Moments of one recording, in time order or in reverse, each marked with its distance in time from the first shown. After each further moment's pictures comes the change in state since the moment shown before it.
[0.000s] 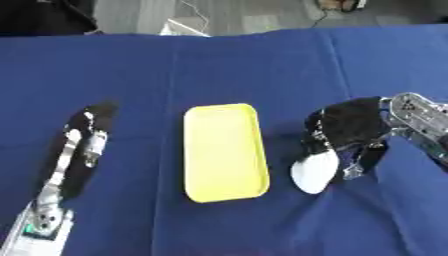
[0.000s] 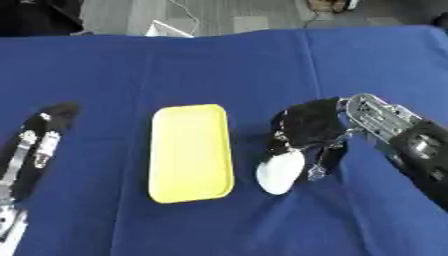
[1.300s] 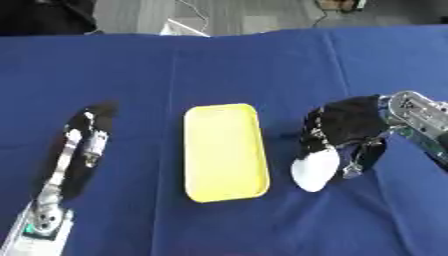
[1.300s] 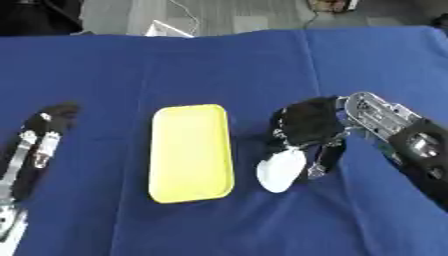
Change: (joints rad) left arm 0.000 0.000 0.000 0.000 0.000 -0.002 -0.002; right arm 0.001 -0.022 -0.019 -0.034 -0.046 0.015 -0.001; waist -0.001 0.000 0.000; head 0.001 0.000
